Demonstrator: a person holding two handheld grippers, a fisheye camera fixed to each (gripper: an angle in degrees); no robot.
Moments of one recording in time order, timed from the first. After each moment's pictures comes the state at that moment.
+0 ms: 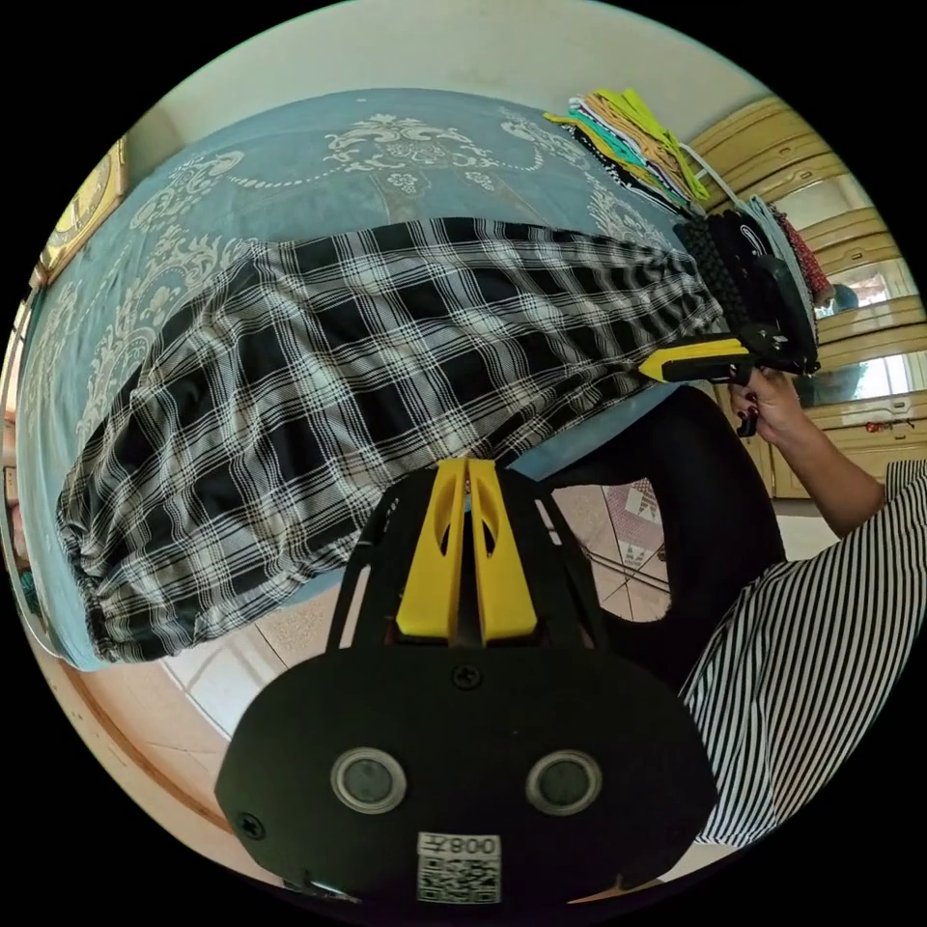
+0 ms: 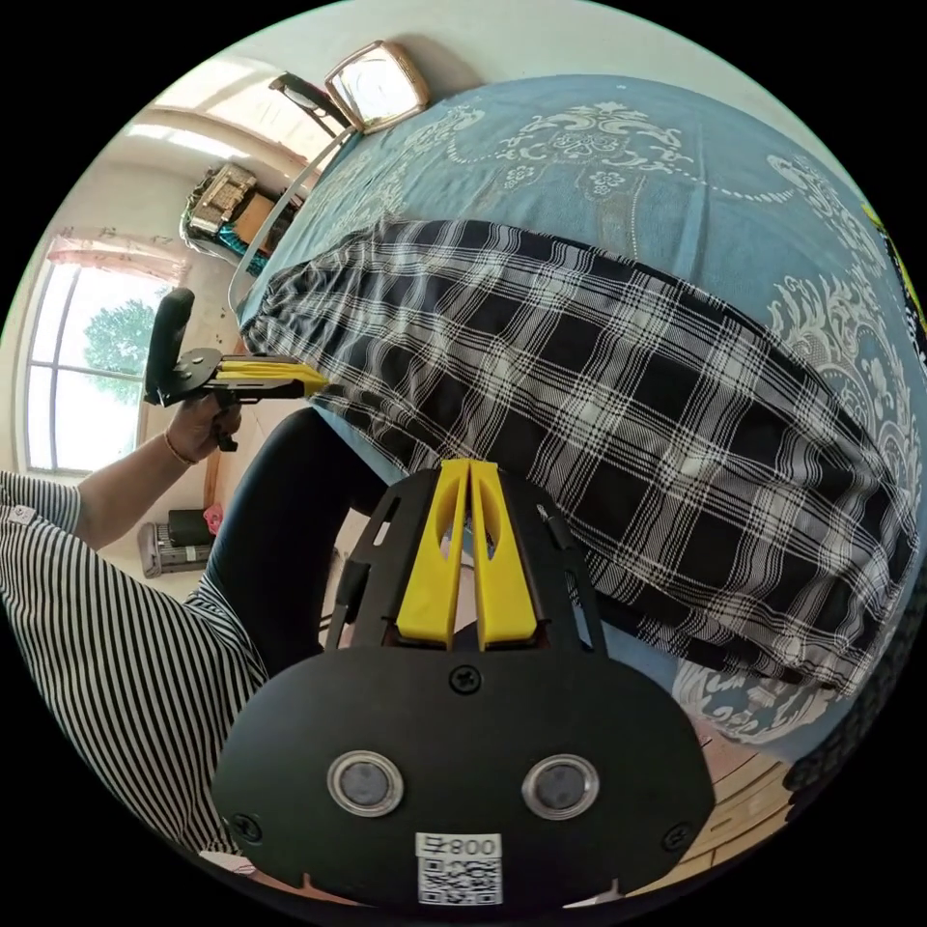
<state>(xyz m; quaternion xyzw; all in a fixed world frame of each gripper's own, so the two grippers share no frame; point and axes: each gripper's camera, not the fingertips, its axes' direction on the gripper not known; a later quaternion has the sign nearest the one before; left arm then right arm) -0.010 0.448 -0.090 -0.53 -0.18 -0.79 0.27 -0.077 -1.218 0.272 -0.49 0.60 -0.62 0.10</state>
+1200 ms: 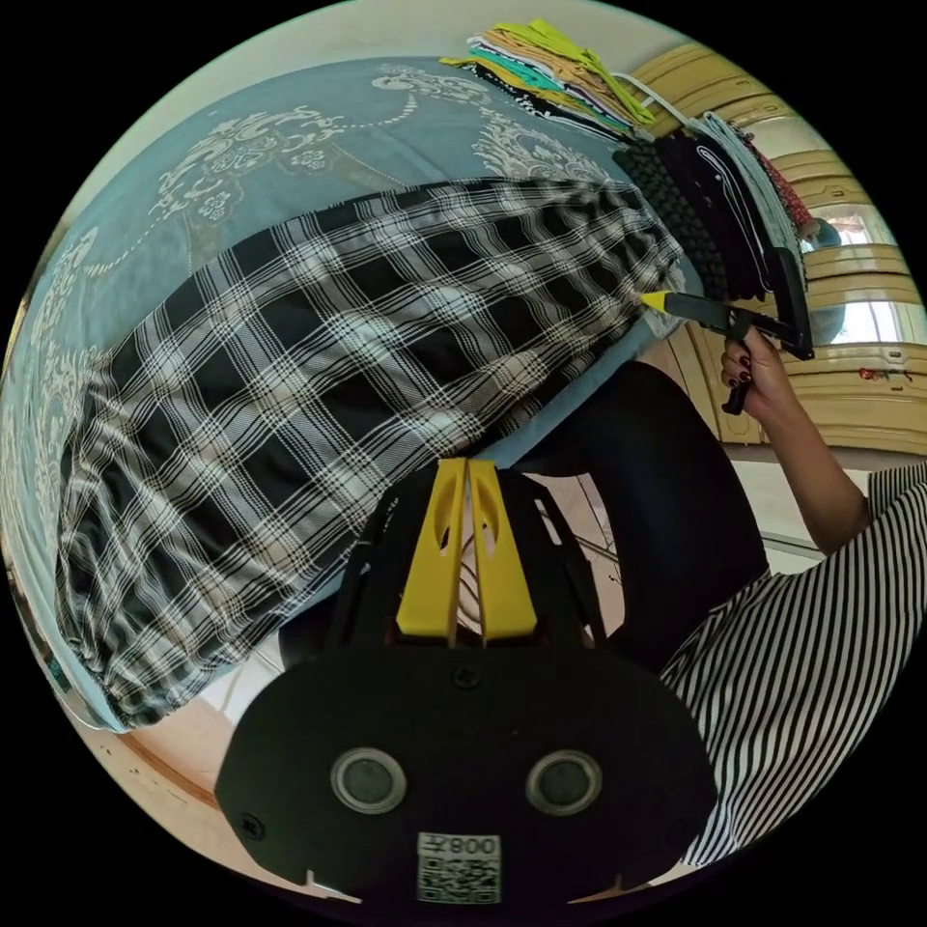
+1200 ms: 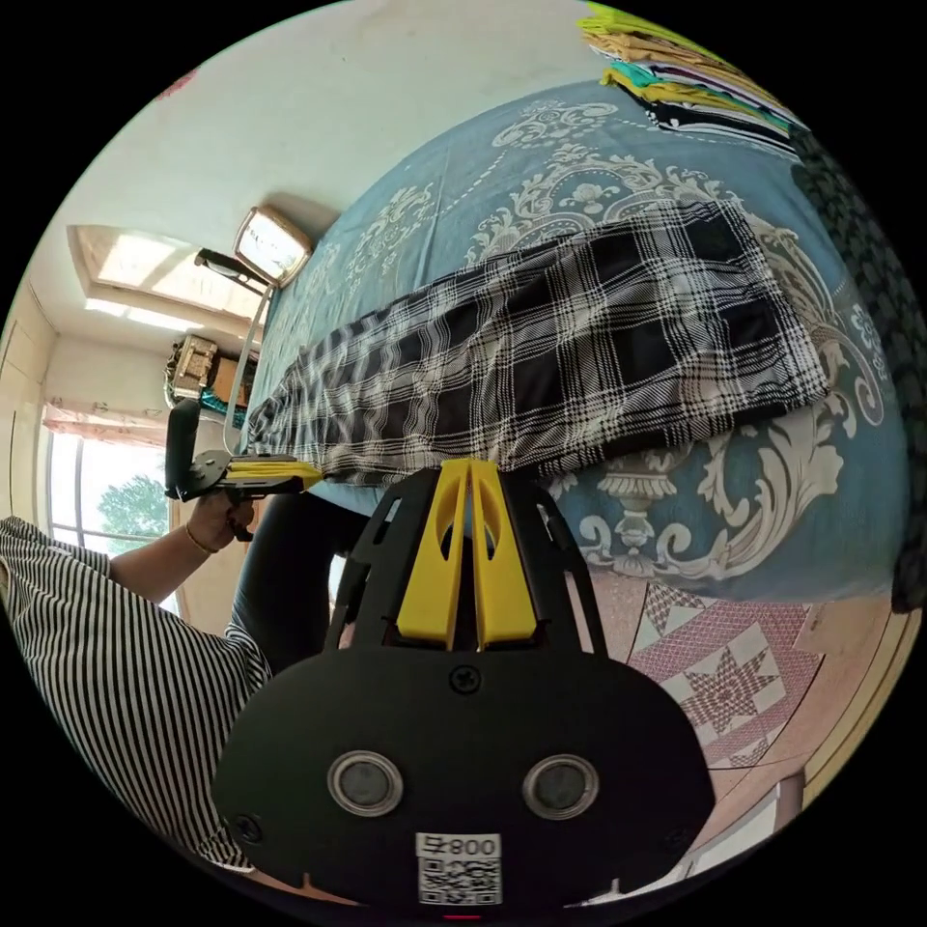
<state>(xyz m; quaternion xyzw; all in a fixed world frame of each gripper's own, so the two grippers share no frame) -0.258 0.517 0.157 -0.53 -0.07 -0.79 0.30 -0.378 -1.401 0.139 -0.37 0.58 -0.65 0.32</state>
